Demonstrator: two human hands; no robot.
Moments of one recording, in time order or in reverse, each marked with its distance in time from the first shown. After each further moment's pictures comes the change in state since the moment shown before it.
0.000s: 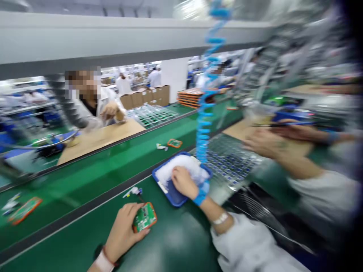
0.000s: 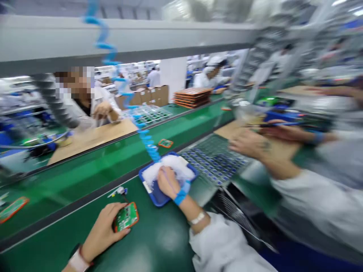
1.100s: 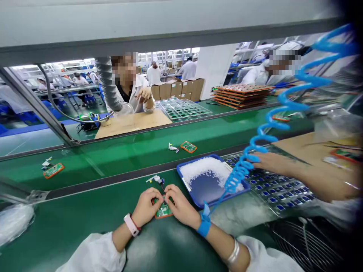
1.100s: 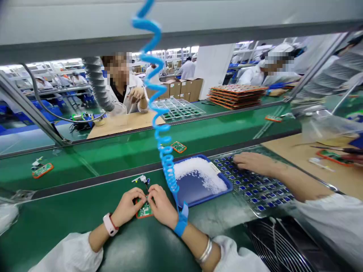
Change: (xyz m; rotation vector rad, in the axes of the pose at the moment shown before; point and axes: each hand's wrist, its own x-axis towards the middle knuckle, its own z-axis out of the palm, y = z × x) left_hand 0.014 0.011 0.005 -0.394 0.169 -0.236; right_hand -0.046 -0.081 0.054 0.571 -0.295 -0.257
